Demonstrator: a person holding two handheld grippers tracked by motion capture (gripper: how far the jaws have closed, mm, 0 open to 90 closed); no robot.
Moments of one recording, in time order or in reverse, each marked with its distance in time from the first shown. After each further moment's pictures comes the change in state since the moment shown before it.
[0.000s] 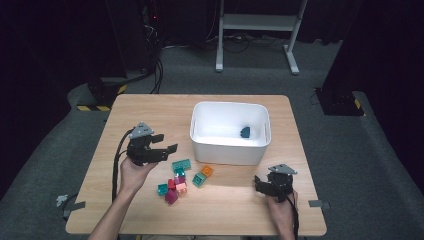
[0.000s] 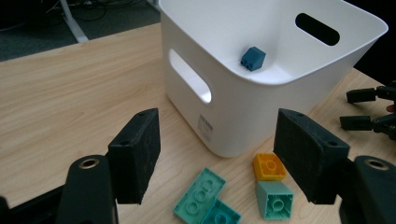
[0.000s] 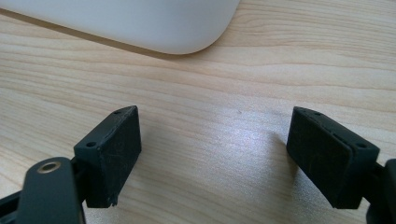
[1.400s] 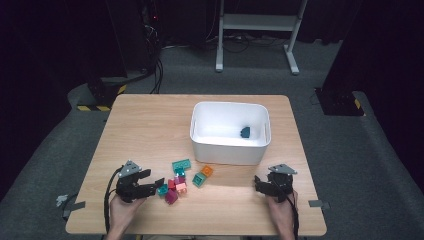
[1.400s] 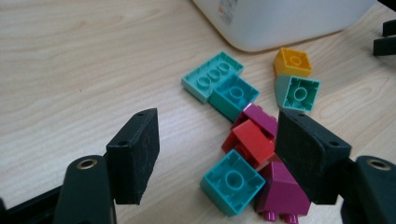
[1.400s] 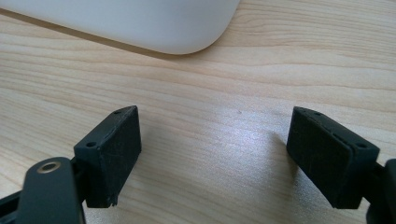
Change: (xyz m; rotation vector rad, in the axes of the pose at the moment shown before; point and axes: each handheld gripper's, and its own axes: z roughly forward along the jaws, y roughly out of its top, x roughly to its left) left arm -0.001 -0.113 -0.015 0.092 0.052 -0.105; right arm 0.000 0.000 0.000 0.000 0.000 0.000
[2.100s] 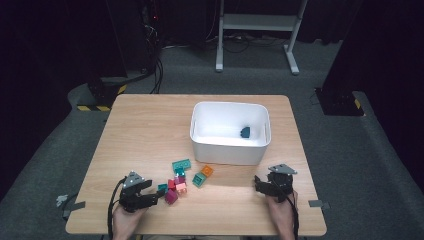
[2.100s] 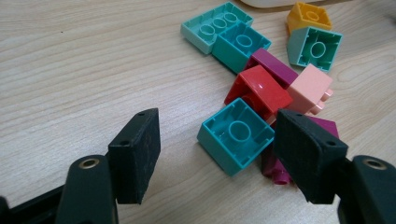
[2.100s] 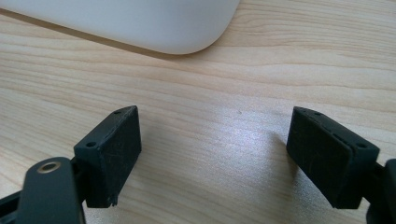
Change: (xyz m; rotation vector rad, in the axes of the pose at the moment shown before) left arm -0.004 -0.034 0.014 0.036 0.018 -0.025; right arm 0.000 0.000 0.000 0.000 0.000 0.000
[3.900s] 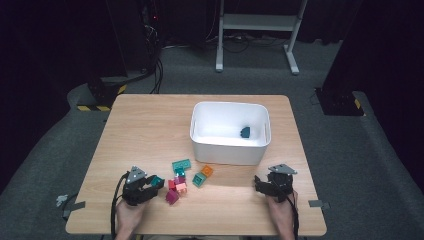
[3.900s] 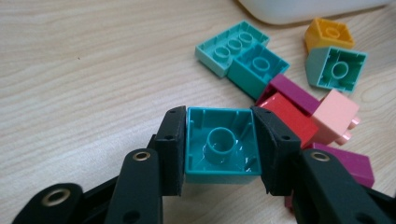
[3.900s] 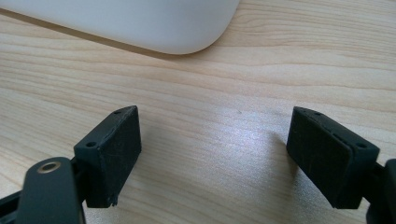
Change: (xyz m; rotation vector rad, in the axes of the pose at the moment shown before) left arm 0.003 0.014 0.007 -0.033 0.052 0.013; right arm 0.000 0.000 0.000 0.000 0.000 0.000
